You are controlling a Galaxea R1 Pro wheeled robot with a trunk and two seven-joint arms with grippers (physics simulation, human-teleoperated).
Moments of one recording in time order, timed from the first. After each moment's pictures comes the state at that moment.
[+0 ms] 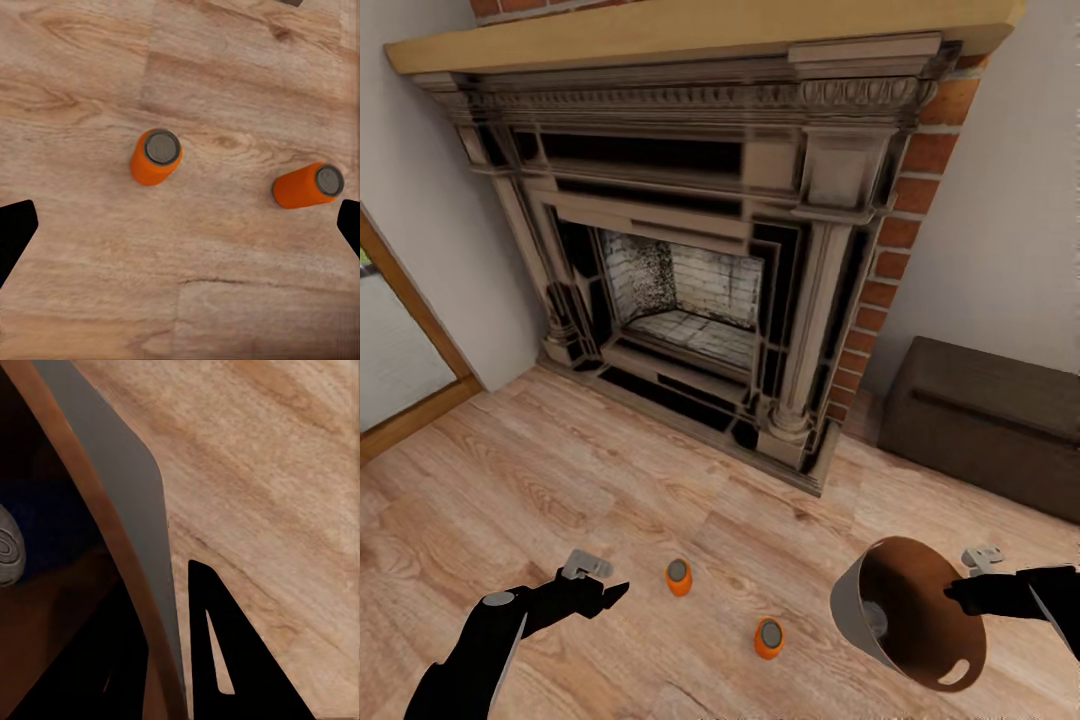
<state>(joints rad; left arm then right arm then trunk) -0.37 0.05 0.26 -0.98 -0.35 0.31 -0.75 -0.71 -0.46 -0.29 -0.34 0.45 0.34 0.77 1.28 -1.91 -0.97</state>
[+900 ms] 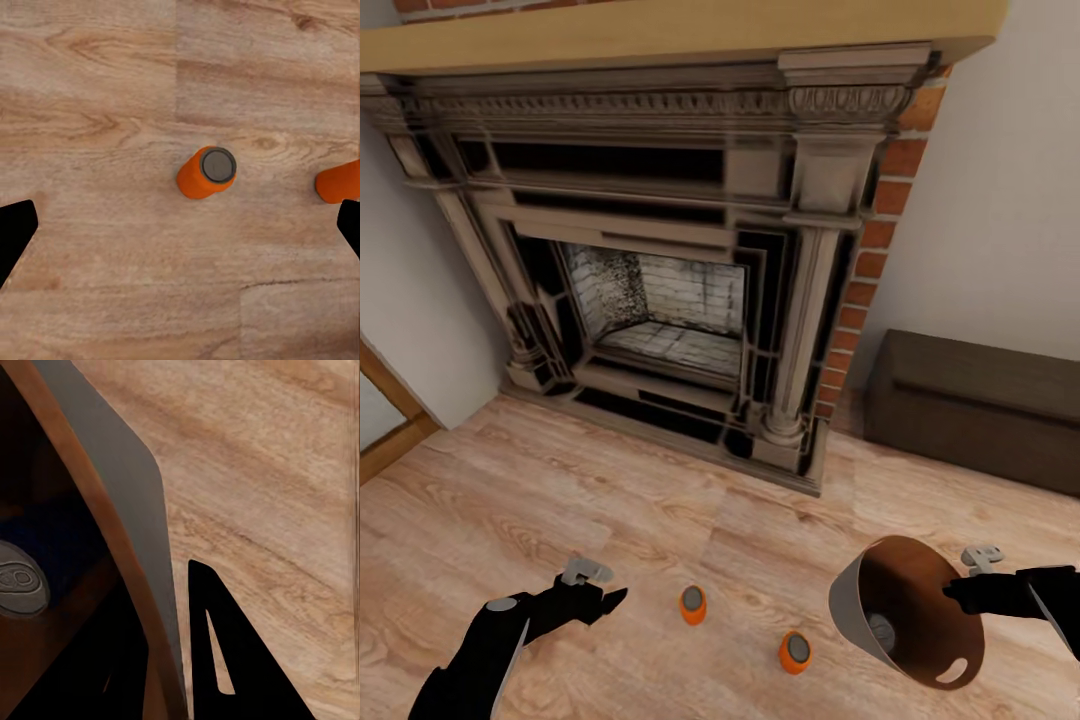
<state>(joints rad) -0.37 0.05 0.25 -0.94 -0.35 0.31 -0.69 -0.71 -0.46 -0.29 -0.34 0.44 0.34 0.77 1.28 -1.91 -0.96</state>
